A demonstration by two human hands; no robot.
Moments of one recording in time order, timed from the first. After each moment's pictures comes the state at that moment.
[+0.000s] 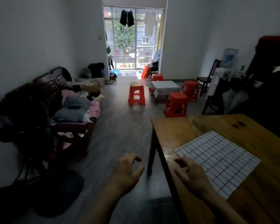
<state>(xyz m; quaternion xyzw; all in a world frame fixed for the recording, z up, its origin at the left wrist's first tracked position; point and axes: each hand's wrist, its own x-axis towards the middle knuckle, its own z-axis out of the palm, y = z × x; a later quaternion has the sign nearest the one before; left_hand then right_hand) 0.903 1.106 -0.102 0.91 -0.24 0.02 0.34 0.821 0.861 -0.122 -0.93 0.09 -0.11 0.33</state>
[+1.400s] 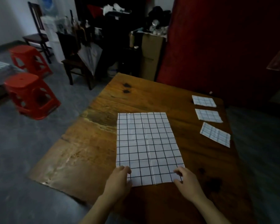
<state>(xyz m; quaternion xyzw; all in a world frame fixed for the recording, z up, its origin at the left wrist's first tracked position) 1.182 0.750 -0.269 0.66 -0.69 -0.26 0.16 0.892 0.724 -0.252 -0.67 0.68 -0.09 0.28</state>
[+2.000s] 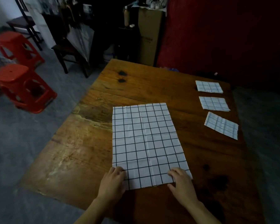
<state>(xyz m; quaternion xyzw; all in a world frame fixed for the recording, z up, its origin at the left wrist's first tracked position) 1.191 0.722 -0.310 0.63 -0.75 -0.19 0.03 0.897 0.709 -0.318 -0.71 0.66 -0.02 0.23</state>
